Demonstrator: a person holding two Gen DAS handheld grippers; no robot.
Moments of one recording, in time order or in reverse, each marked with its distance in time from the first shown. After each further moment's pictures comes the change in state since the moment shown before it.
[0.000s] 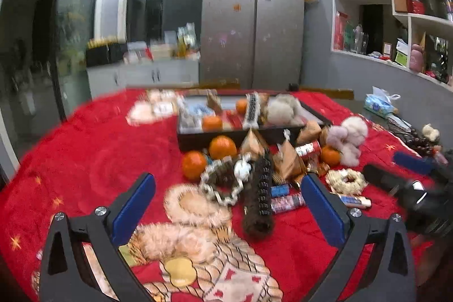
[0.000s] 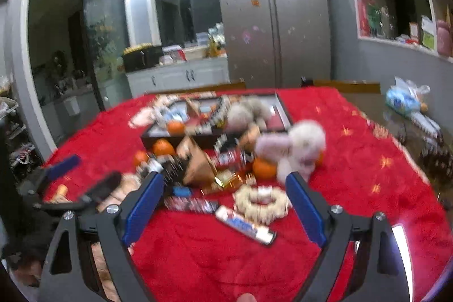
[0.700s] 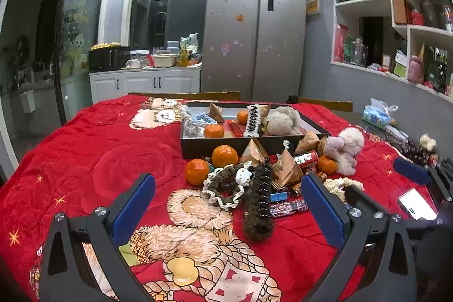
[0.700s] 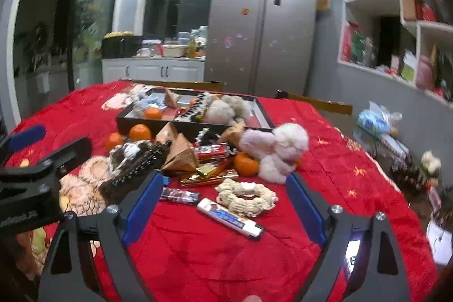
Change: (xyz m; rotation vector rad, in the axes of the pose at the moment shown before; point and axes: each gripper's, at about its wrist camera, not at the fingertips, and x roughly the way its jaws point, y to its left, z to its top) left arm -0.013 -0.003 -0.006 0.013 -0.072 0.026; right arm -0.004 0.042 -0.010 -0.194 -0.062 -0.204
